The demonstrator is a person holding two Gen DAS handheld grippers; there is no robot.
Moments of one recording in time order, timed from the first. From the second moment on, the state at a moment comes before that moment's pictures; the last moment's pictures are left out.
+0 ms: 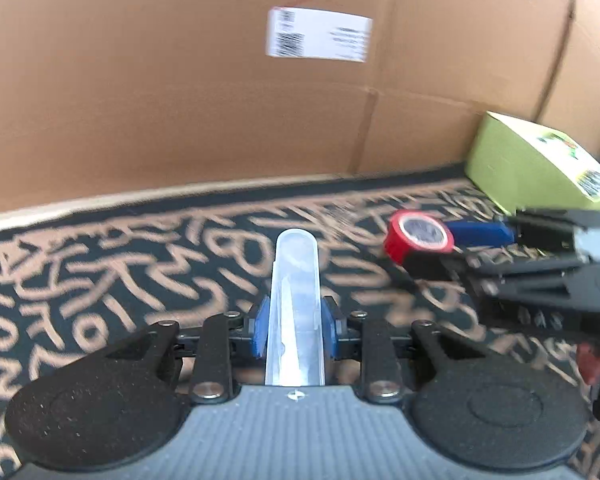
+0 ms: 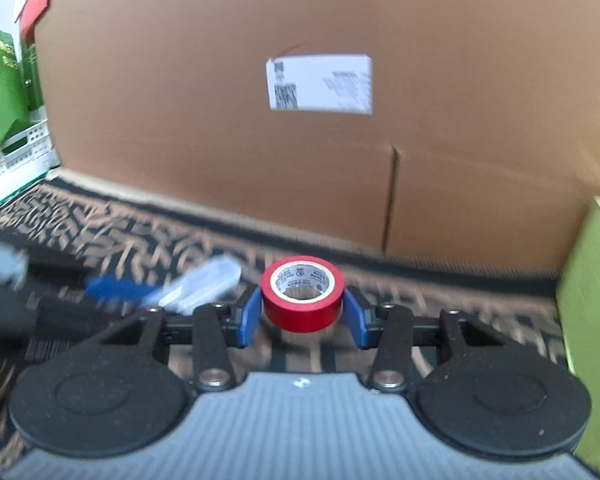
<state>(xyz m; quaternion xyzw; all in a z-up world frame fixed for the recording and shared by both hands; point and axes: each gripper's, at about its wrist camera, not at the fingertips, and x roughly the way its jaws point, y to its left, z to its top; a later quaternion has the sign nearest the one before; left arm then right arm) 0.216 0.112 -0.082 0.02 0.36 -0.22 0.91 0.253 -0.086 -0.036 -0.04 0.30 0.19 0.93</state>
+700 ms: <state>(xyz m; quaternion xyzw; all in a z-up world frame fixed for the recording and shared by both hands) 0.156 0.063 -0.085 0.11 0.36 -0.23 0.90 0.141 -0.130 -0.046 -0.06 0.31 0.18 0.93</state>
